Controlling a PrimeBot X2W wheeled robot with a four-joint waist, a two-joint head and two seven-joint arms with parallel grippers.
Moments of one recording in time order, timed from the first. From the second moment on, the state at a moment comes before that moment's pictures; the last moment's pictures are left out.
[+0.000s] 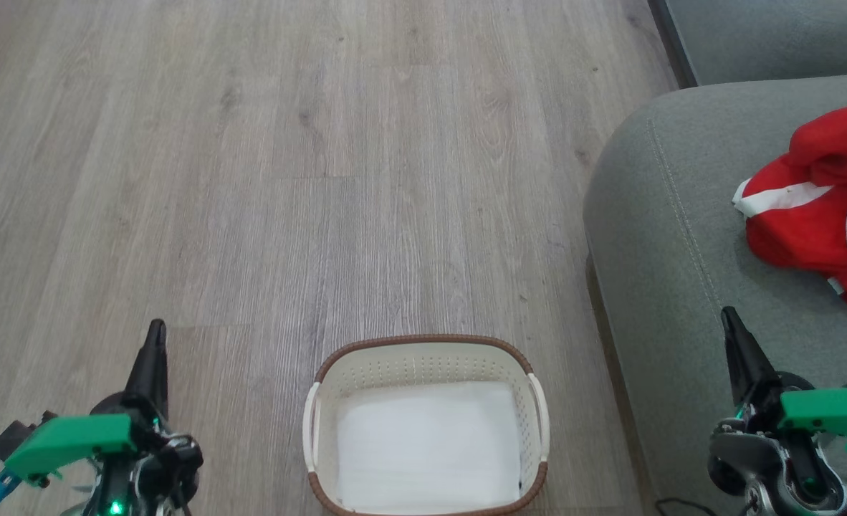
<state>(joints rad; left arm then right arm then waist) -0.06 0.04 0.08 0.27 -1.61 -0.12 0.11 -0.06 -0.06 -0.13 0.28 1.62 0.13 0.11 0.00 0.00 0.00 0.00</state>
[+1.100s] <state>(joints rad) -0.06 0.04 0.08 0.27 -1.61 -0.12 0.11 -0.06 -0.05 -0.13 0.28 1.62 0.13 0.11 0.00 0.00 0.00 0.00</state>
